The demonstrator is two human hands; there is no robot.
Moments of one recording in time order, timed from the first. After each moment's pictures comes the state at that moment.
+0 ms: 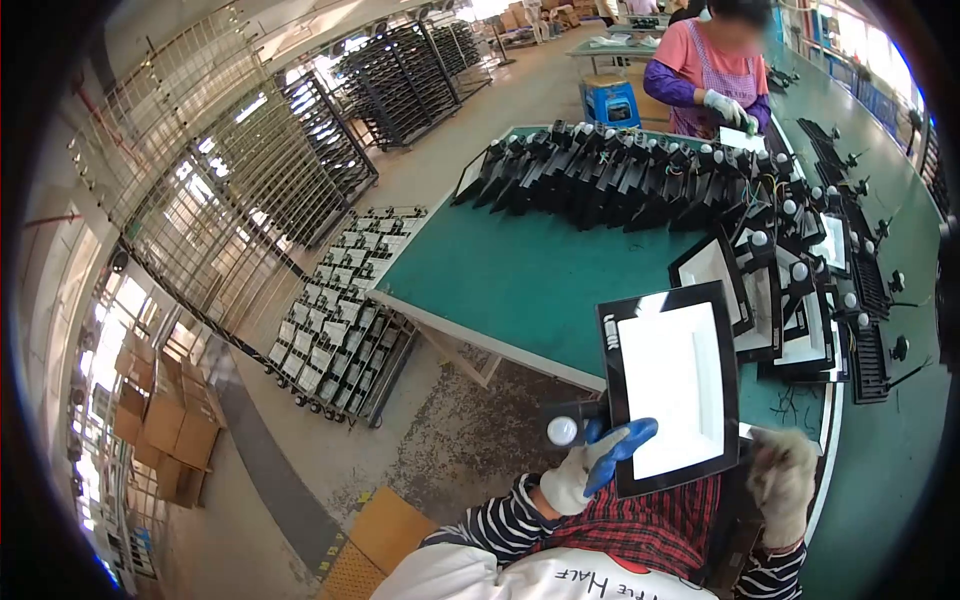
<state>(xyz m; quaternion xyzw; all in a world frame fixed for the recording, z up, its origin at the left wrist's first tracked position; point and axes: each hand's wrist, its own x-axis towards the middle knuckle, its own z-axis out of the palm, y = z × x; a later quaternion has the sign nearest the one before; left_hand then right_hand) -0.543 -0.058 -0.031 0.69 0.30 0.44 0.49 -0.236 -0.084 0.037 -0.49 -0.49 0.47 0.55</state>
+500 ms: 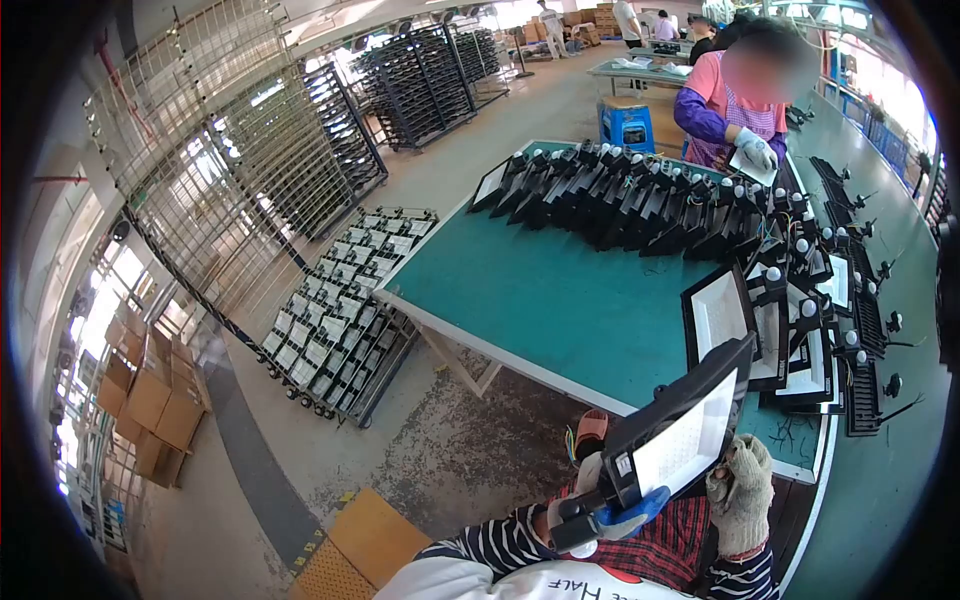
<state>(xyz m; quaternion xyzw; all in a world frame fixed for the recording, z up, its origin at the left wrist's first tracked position) -0.525 -0.067 -0.060 -0.47 -0.22 0.07 0.86 -0.295 -0.057 0.021 -0.38 -0.22 0.65 0.62</state>
